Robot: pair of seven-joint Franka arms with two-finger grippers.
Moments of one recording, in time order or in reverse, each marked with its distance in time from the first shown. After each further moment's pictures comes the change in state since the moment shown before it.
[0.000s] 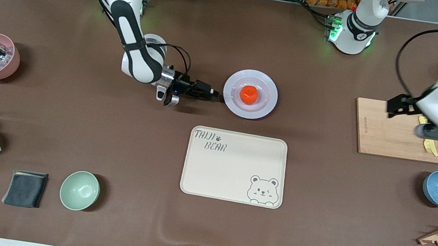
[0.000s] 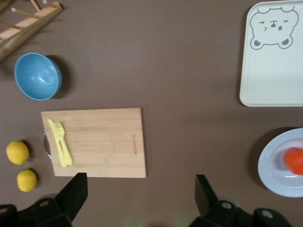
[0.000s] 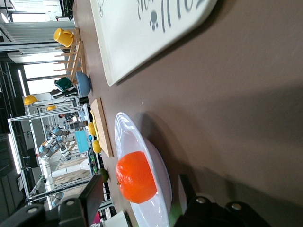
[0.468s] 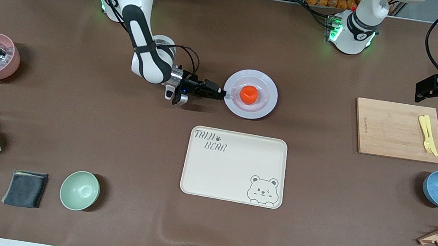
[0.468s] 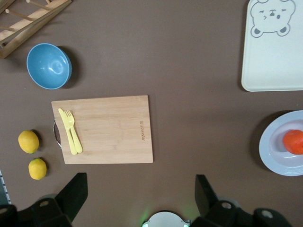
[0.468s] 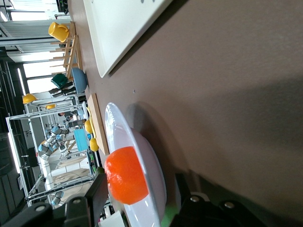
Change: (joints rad) left arm -0.005 -0.048 0.034 0.040 -0.022 -0.093 0.034; right arm 0.046 0.055 0.000 0.034 0.063 0.001 -0.030
